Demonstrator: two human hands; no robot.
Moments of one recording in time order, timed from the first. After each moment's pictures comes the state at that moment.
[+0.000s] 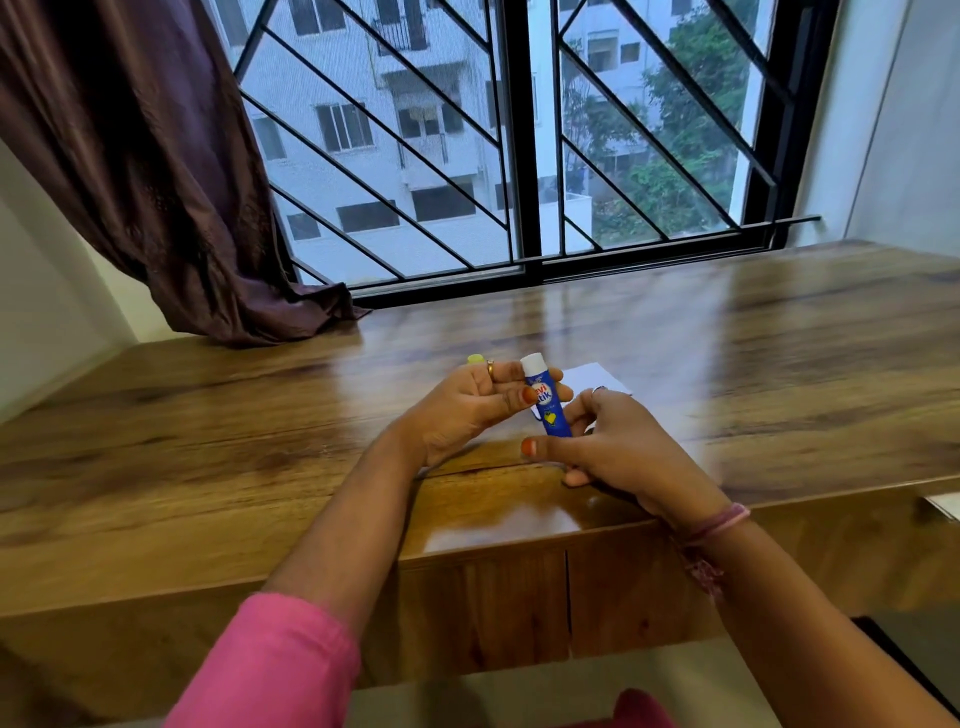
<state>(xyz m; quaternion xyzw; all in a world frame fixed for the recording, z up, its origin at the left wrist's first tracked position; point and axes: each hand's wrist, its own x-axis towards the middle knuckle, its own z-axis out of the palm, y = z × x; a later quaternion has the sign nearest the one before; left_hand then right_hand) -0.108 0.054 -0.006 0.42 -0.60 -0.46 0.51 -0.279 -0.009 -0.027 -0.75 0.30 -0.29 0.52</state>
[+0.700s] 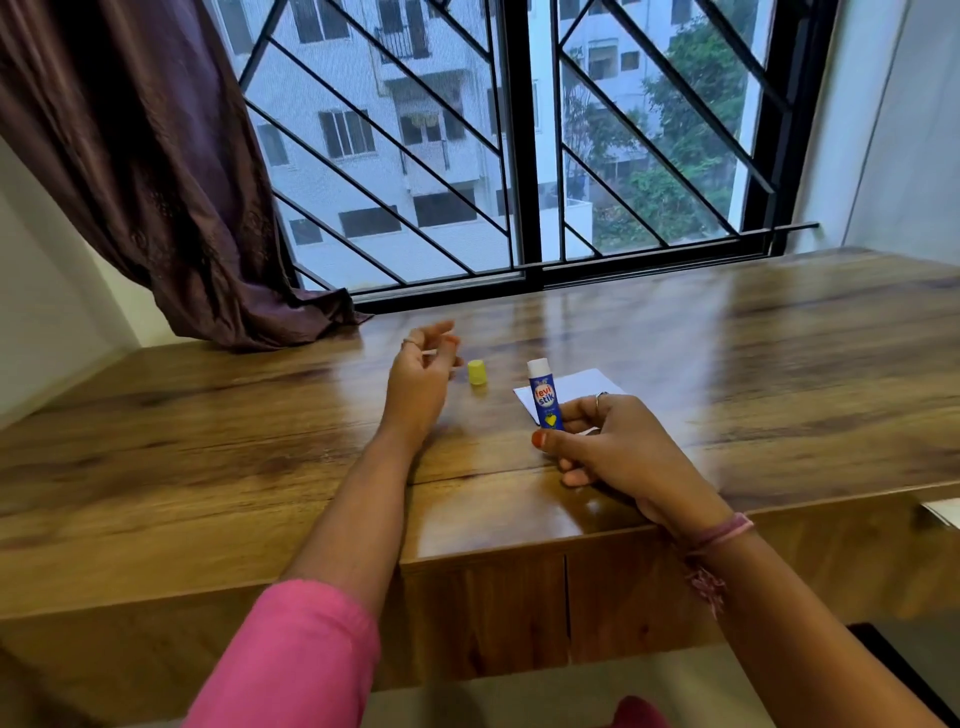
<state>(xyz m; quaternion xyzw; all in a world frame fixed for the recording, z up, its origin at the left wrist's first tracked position) -0.077 0.037 -0.008 0.61 -0.44 -0.11 0.65 -0.279 -0.009 -0.030 -0.68 0.25 -0.33 0.60</state>
